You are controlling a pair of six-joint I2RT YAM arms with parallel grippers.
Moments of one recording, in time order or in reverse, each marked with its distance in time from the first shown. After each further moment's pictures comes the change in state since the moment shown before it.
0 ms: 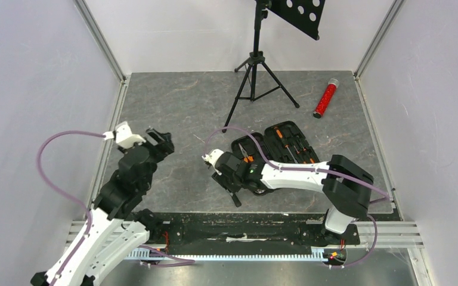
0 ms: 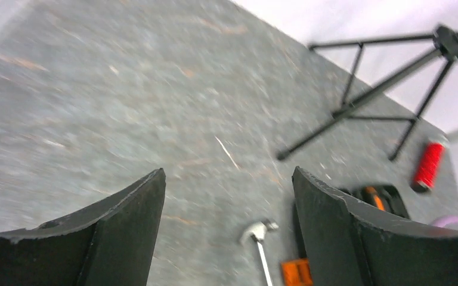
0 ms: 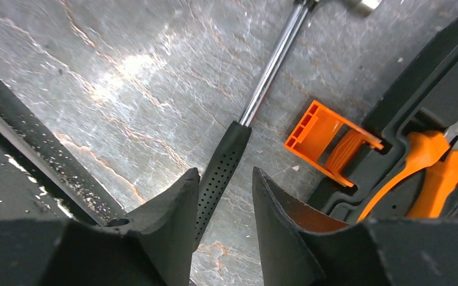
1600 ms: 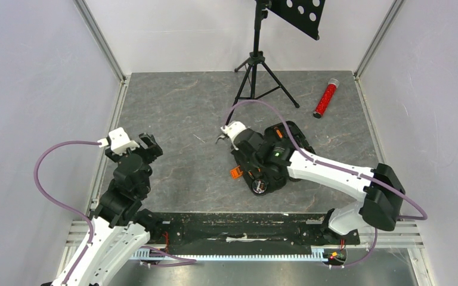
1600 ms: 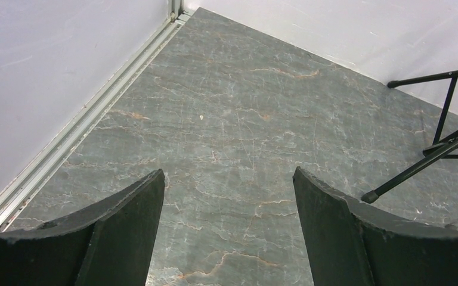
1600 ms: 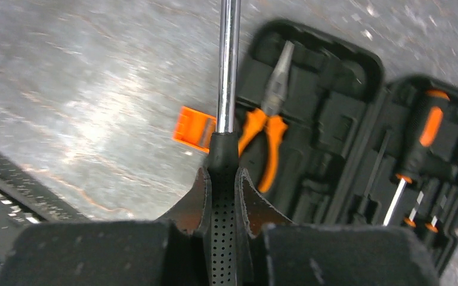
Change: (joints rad) left arm 0.068 -0.148 -0.104 0.115 -0.229 0.350; right arm -0.103 -0.198 0.121 -0.204 0.146 -0.028
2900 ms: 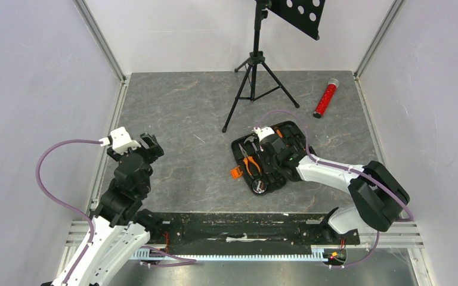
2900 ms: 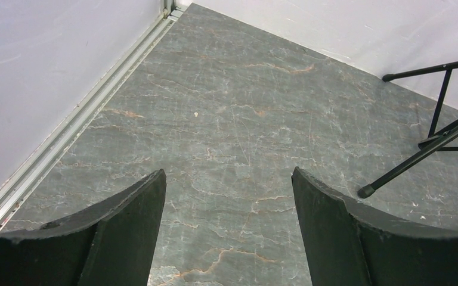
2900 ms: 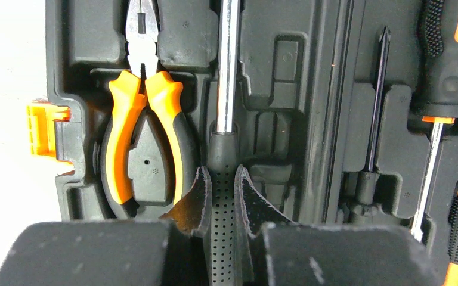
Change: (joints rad) left arm 0.003 0.006 -0.003 0.000 0.028 0.000; right arm -0.293 -0.032 -0.440 0.358 -0.085 0.096
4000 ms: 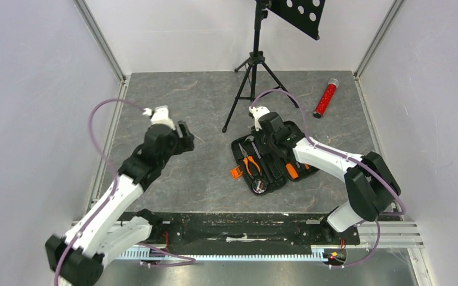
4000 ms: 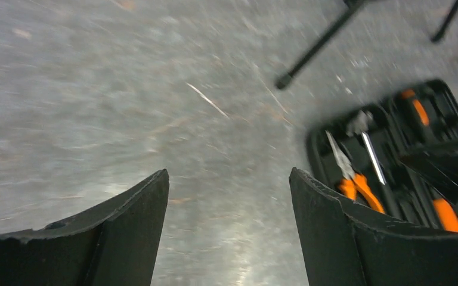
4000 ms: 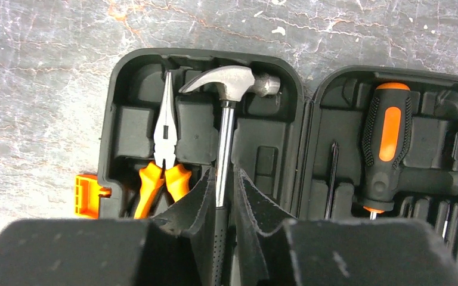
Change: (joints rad) left arm 0.006 0.354 0.102 -0.014 0.412 -0.091; right arm -0.077 0.090 0.250 -0.052 -0.072 -0.108
